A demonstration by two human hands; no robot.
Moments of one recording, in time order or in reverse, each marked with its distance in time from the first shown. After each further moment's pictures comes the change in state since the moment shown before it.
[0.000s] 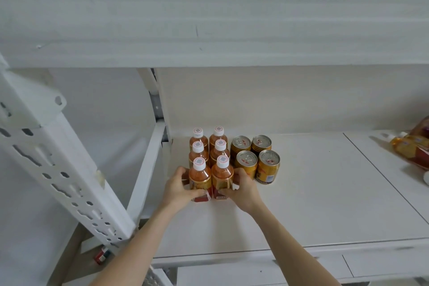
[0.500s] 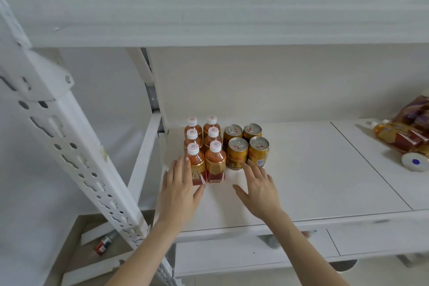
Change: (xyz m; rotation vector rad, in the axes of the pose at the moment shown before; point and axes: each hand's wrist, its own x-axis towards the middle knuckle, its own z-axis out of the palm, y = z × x) left_hand -0.077 0.013 0.013 0.754 0.278 0.472; right_hand -0.068 0.021 -0.036 -0.731 0.222 -0.282
